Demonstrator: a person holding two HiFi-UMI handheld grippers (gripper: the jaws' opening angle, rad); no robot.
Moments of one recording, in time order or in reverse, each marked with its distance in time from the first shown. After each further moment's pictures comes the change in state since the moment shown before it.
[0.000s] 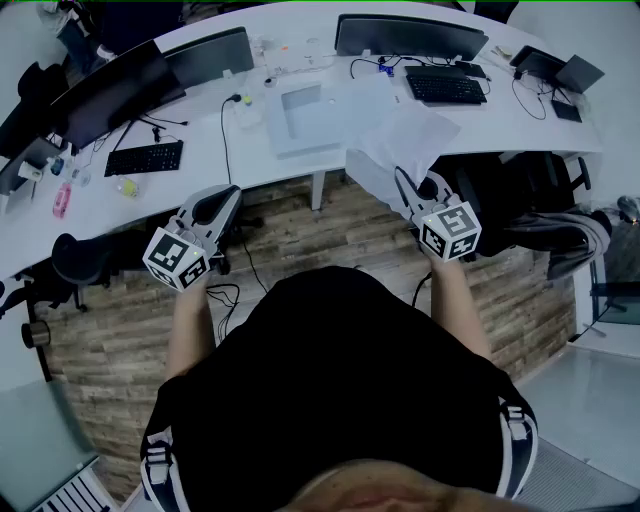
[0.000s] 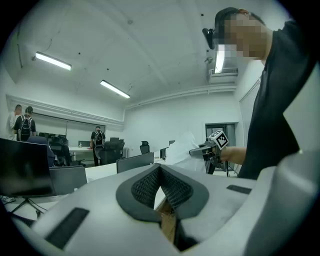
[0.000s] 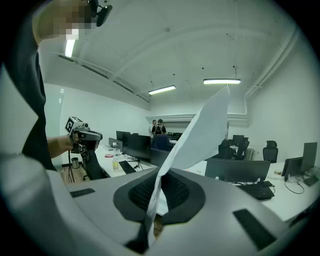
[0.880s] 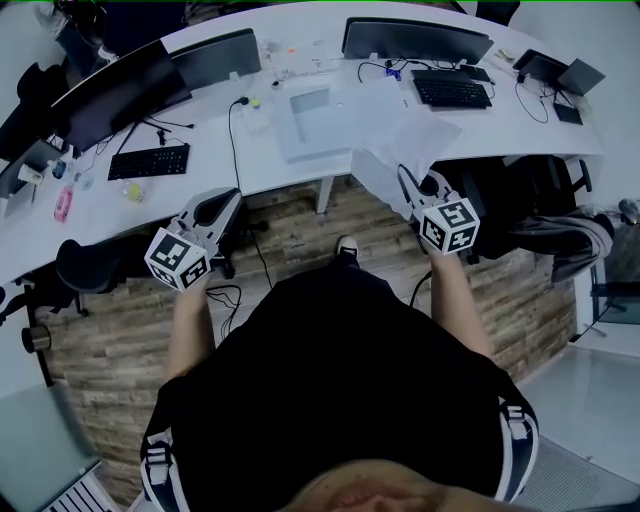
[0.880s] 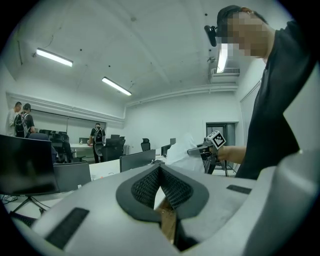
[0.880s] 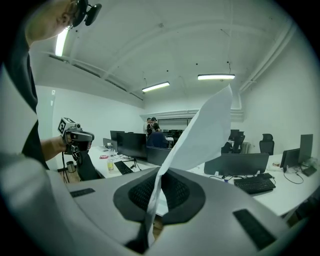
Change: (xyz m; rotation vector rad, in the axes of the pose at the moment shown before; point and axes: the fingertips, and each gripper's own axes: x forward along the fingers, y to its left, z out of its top) left arm -0.018 0.038 -0.017 -0.017 0.024 -0.004; right arm 0.042 -0.001 -0.012 0.063 0.031 -0.046
